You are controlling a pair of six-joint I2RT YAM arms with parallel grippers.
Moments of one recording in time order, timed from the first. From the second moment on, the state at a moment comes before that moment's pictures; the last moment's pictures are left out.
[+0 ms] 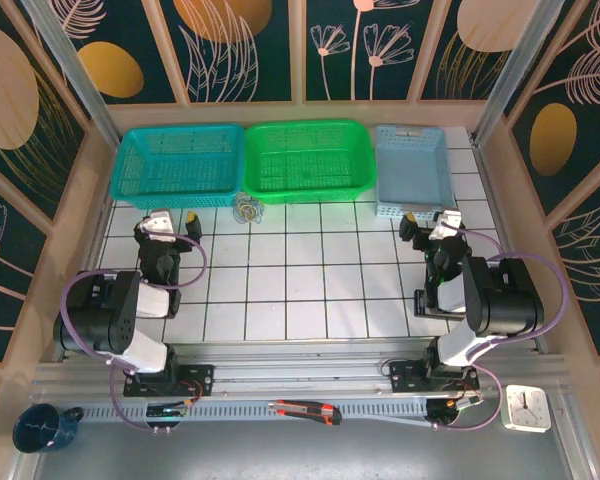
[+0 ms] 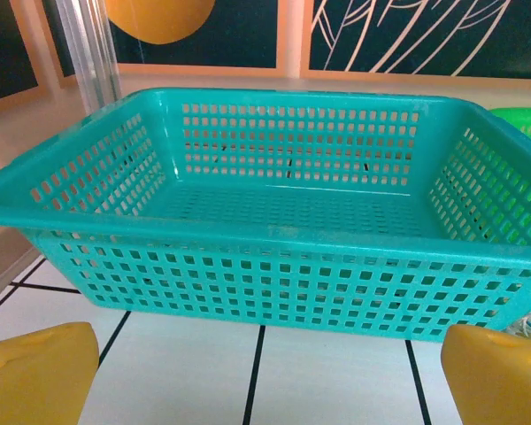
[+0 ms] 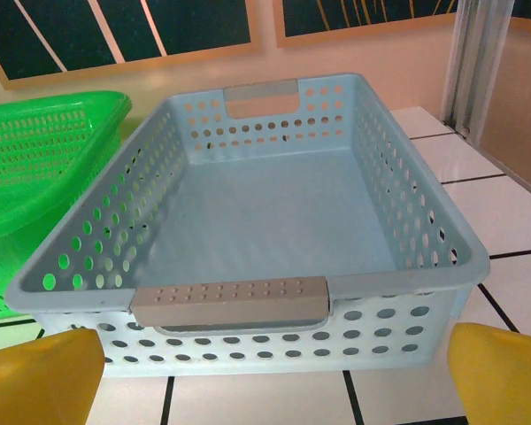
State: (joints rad) left arm -0.02 1.53 0.21 1.21 -0.14 -0.06; right arm -0.04 1.57 0.21 1.23 -0.03 0.10
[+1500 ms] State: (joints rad) left arm -0.02 1.53 0.21 1.22 -0.27 -0.10; right arm -0.04 1.57 0.21 1.23 -0.03 0.10
